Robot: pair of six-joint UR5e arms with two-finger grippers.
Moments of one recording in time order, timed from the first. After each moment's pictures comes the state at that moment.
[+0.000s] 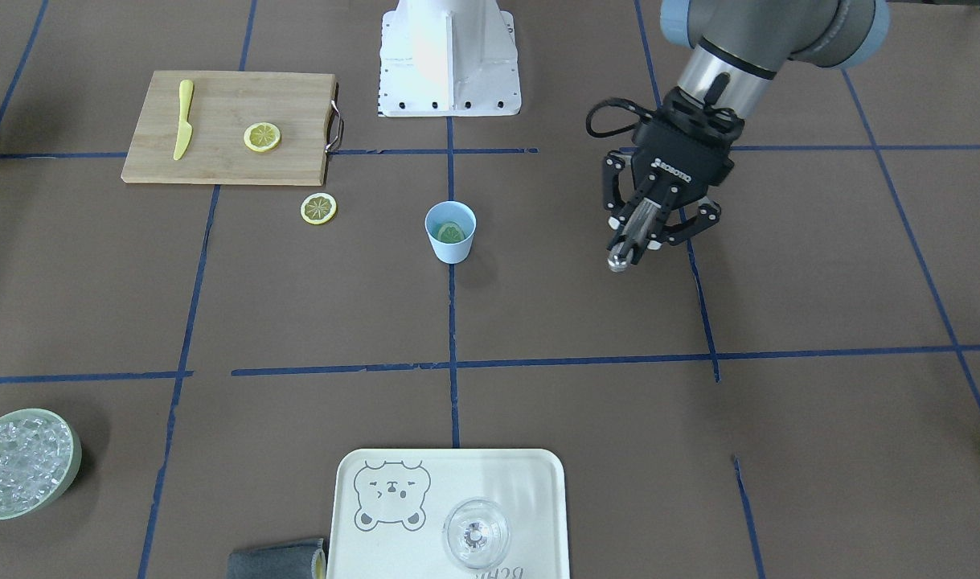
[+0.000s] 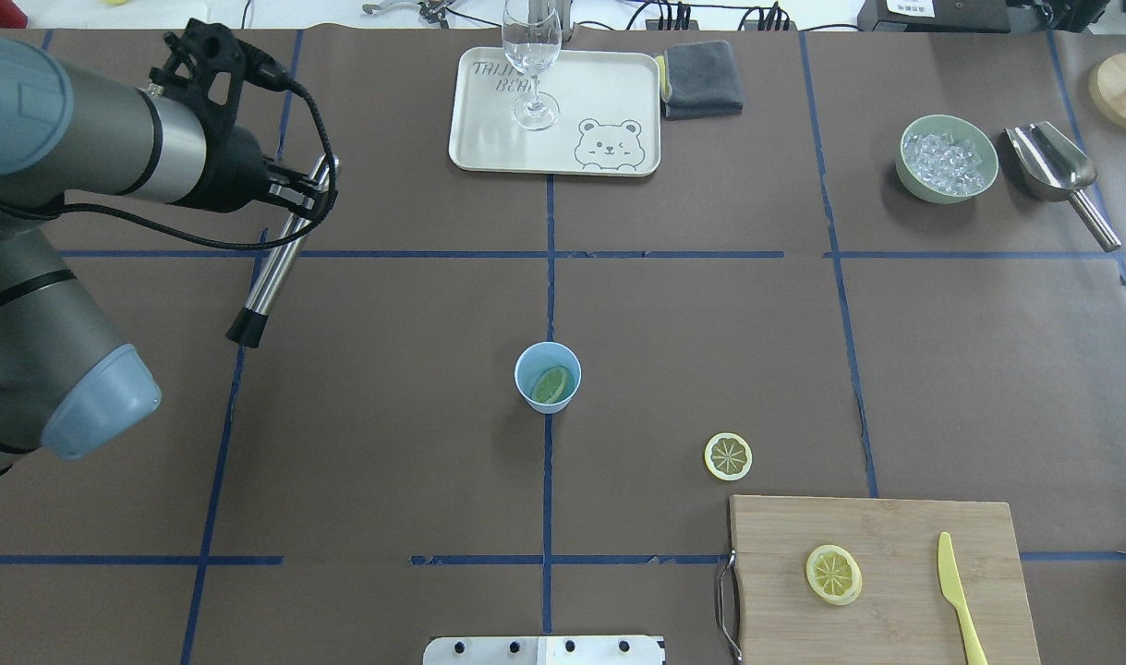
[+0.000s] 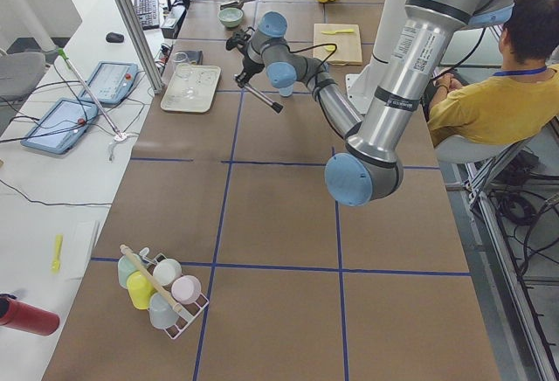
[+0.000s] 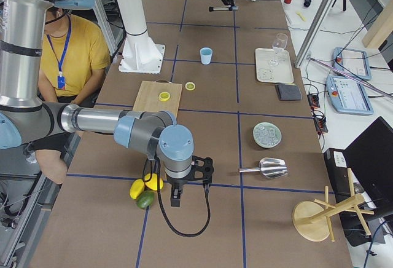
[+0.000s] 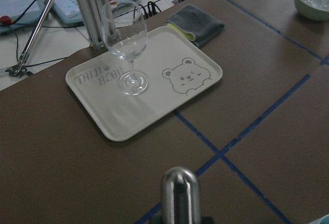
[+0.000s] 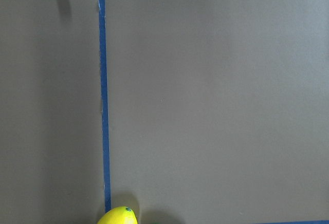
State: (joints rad) left arm -0.82 -1.93 -1.94 -1.88 -1.89 -0.68; right arm 1.78 -1.82 1.84 -1.82 2.28 -0.28
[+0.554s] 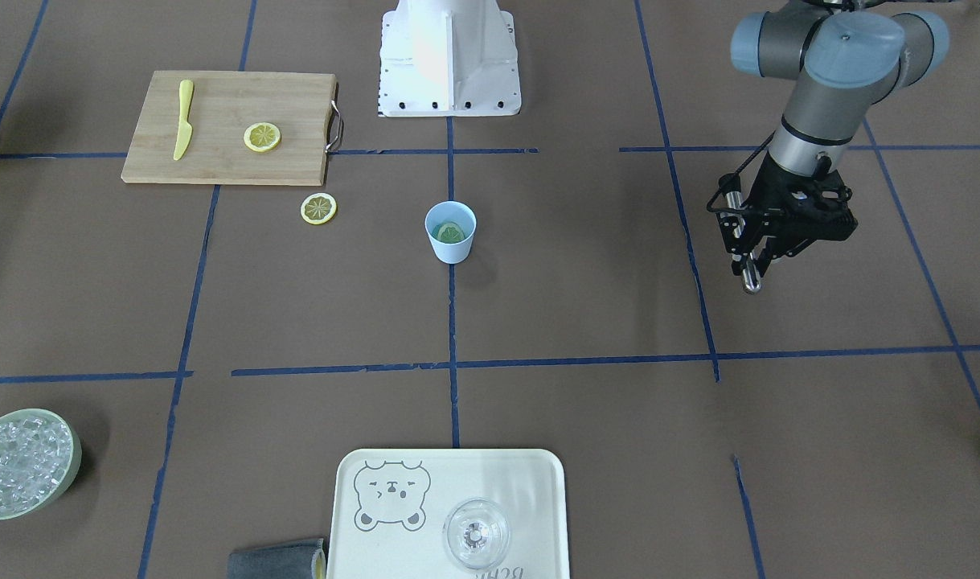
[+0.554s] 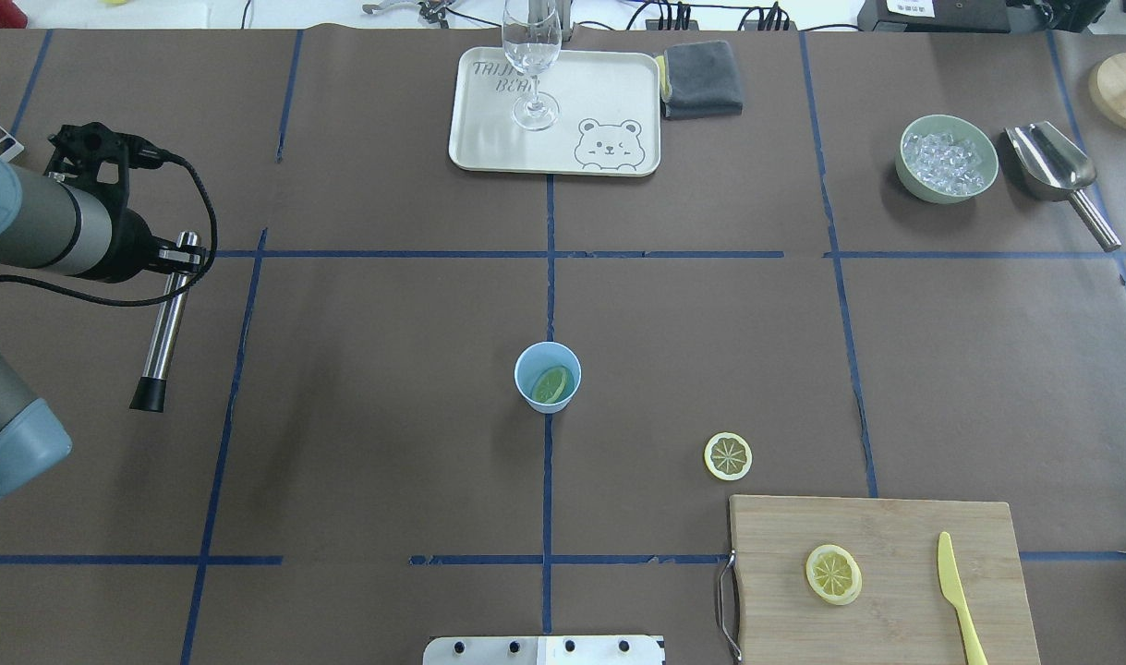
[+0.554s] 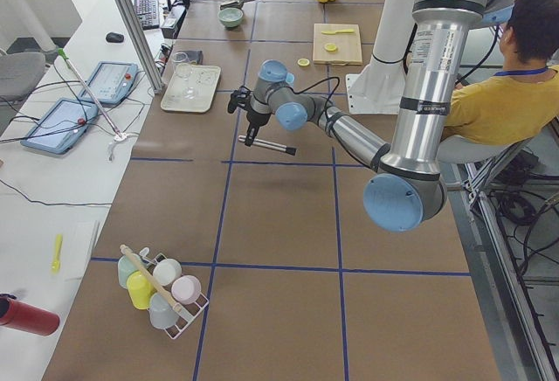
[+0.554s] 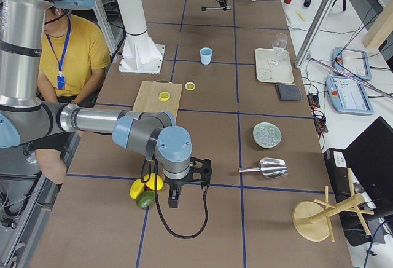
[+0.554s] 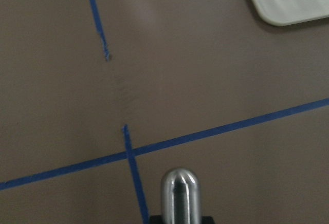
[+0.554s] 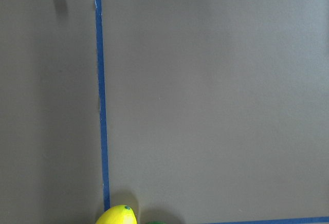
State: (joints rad) left arm -0.82 -1.71 -1.89 -1.88 -1.82 -0.88; right arm 1.79 -1.82 1.84 -1.82 2.27 -0.27
